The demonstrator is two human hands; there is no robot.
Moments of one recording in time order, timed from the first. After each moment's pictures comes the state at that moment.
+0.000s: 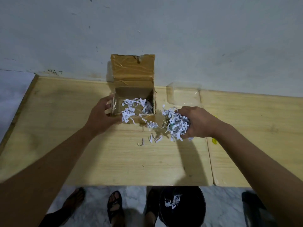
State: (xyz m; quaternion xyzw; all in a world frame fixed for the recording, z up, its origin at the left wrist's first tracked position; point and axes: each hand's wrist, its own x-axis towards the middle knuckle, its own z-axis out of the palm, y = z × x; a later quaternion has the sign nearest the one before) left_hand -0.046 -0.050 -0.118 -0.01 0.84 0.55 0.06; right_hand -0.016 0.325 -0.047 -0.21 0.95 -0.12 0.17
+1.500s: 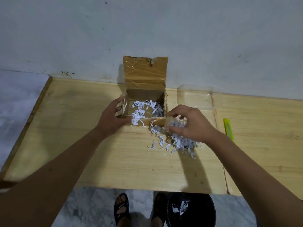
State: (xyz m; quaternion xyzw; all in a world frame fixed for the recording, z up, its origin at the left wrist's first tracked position) left_hand -0.048 -0.055 -0.124 -0.03 0.79 0.61 0.10; right_hand -0.019 0.267 -0.063 -0.20 0.92 -0.33 0.06
